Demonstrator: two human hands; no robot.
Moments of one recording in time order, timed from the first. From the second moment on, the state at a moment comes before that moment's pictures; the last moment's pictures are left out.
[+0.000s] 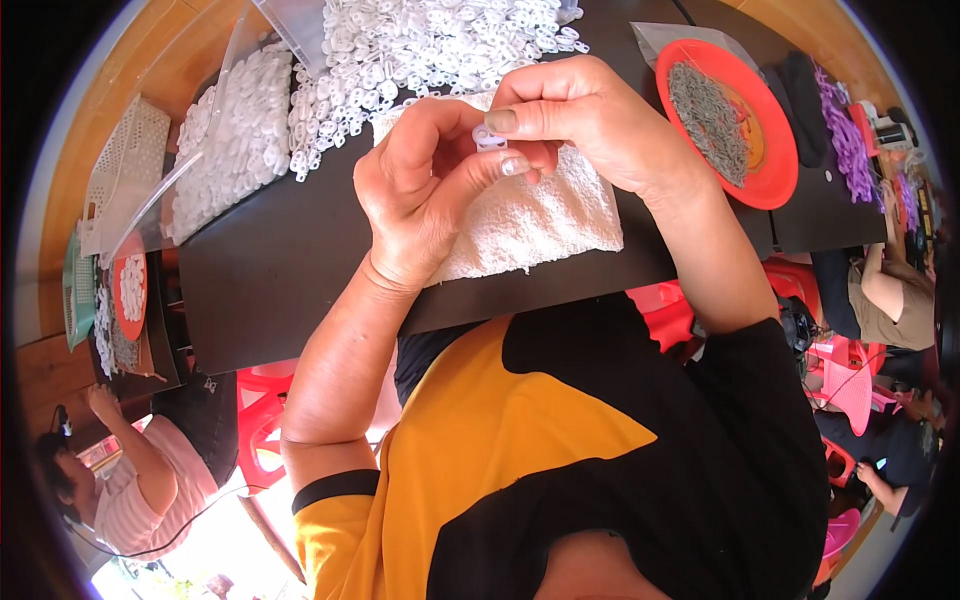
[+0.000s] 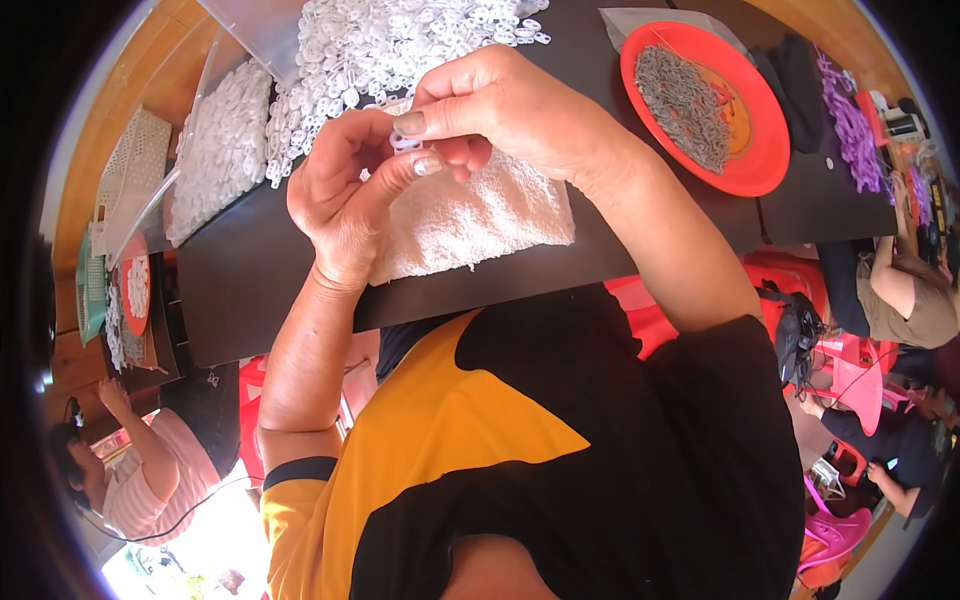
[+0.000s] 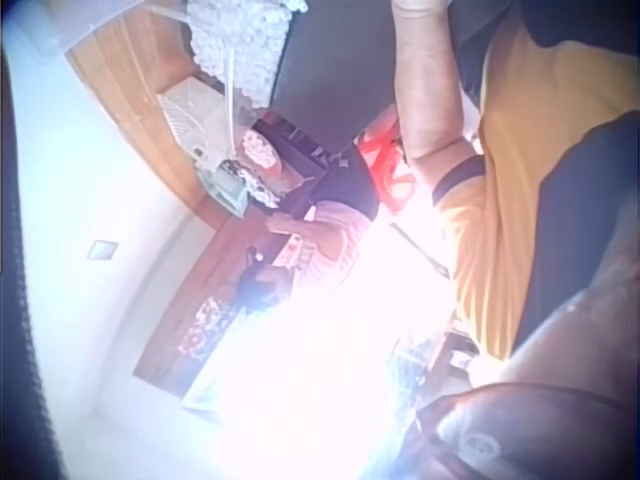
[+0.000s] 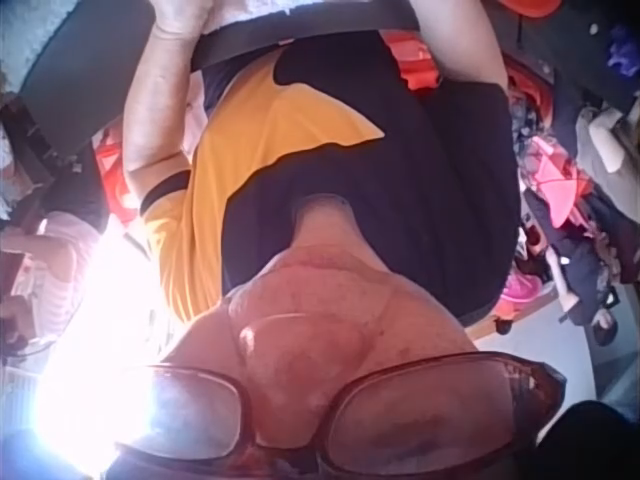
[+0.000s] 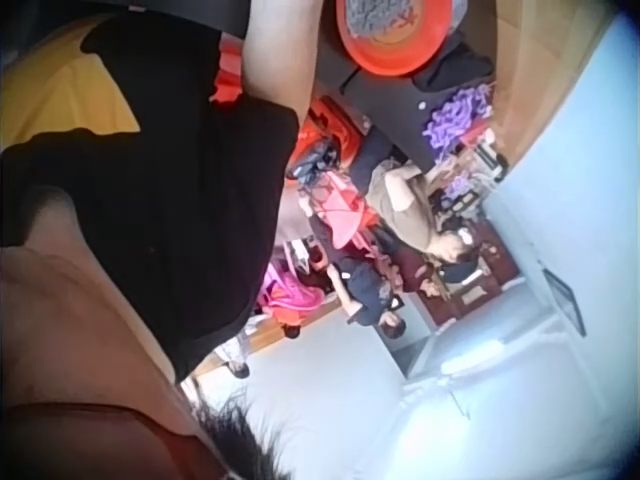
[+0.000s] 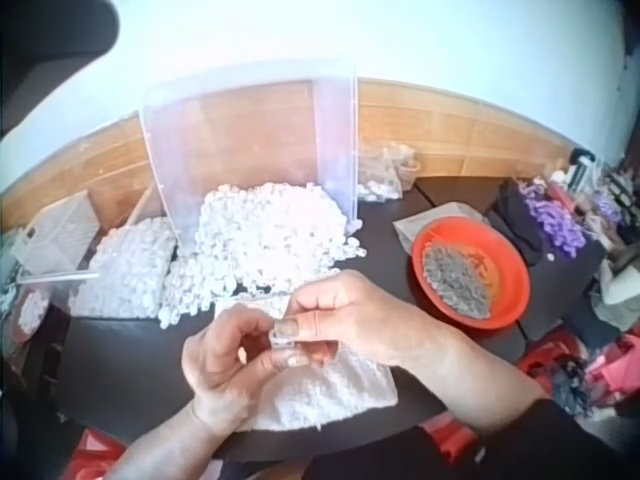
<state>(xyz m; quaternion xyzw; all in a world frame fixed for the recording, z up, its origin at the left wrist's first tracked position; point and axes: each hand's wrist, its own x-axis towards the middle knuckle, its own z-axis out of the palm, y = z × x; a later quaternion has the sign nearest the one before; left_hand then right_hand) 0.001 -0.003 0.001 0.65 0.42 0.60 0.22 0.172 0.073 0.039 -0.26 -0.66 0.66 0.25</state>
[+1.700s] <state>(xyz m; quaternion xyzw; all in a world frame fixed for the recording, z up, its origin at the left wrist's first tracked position) -0.008 0.005 0.002 0.55 0.35 0.66 0.36 0.163 0.074 0.022 -0.25 -0.50 0.78 0.27</state>
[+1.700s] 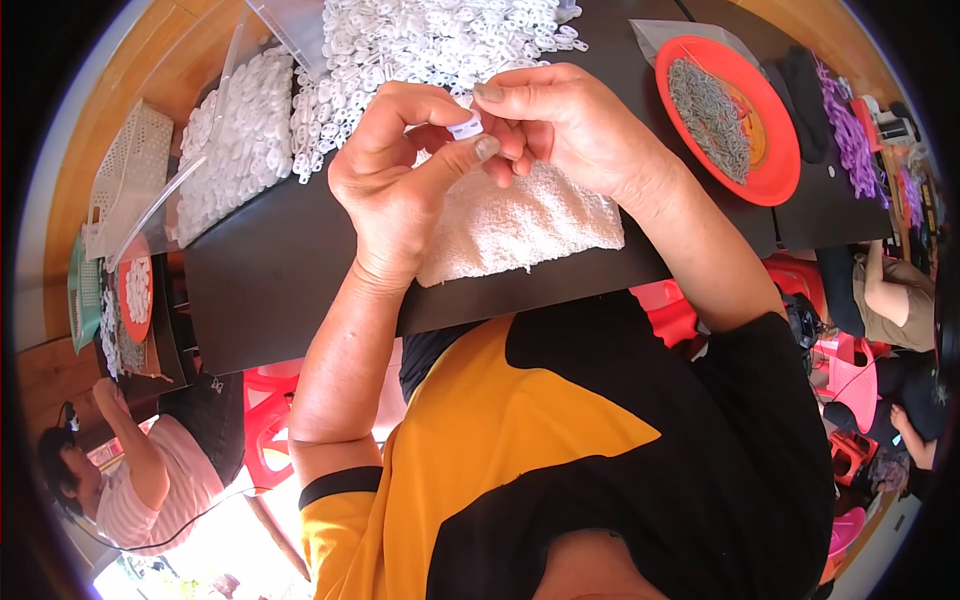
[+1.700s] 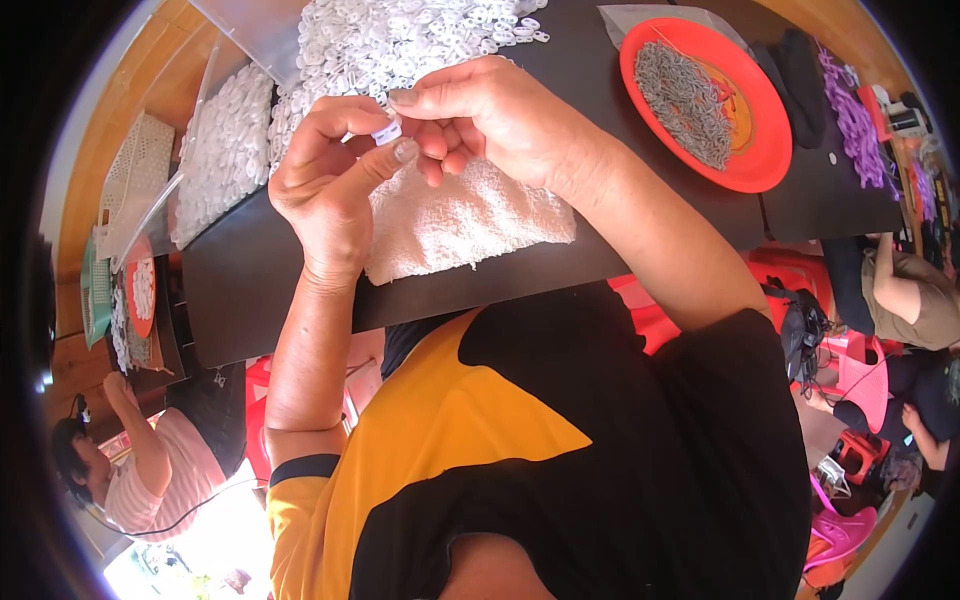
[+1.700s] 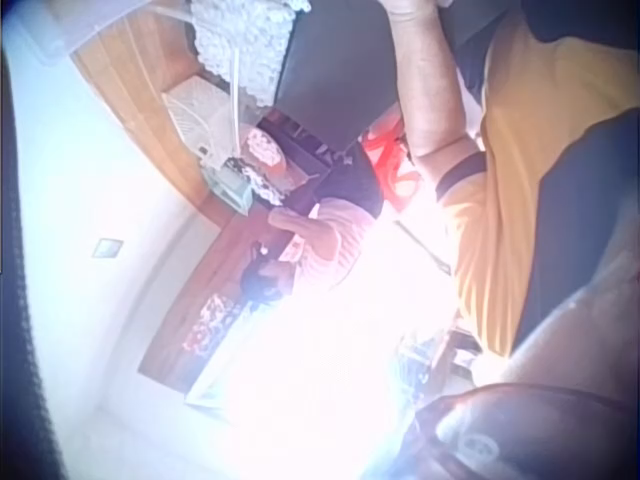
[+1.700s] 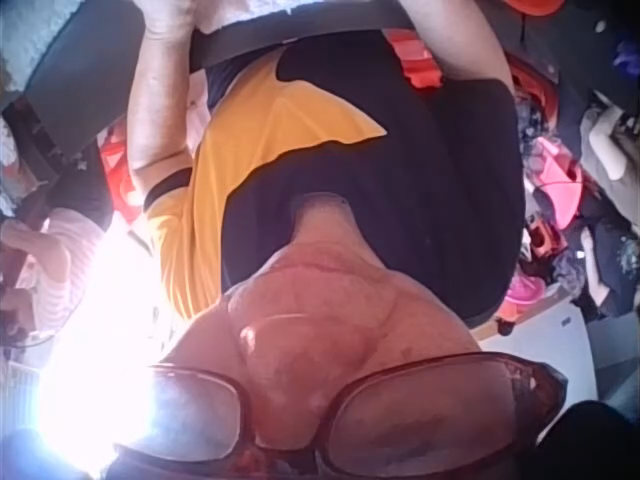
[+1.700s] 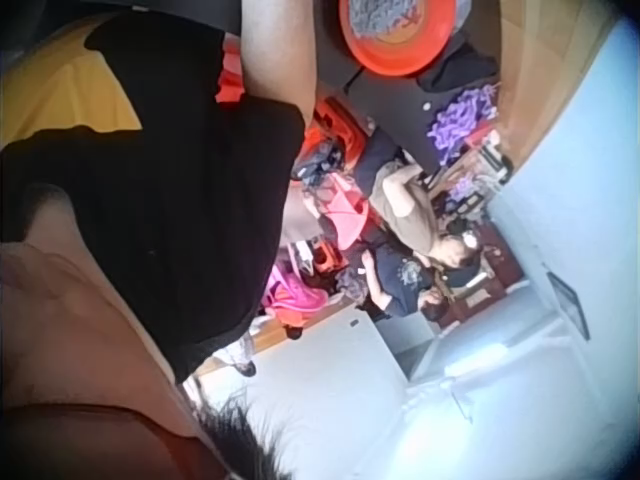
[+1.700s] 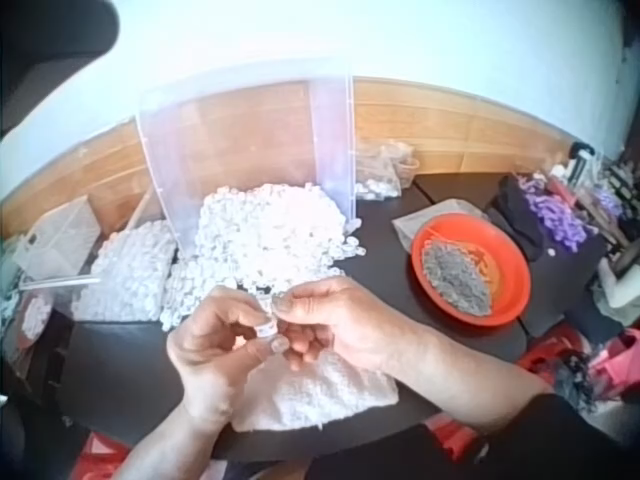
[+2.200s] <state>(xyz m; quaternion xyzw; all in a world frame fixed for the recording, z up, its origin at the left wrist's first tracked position) -0.004 -0.001 0.007 0.49 0.44 0.64 0.40 0.167 0.071 0.029 -0.29 -0.63 0.66 0.31</state>
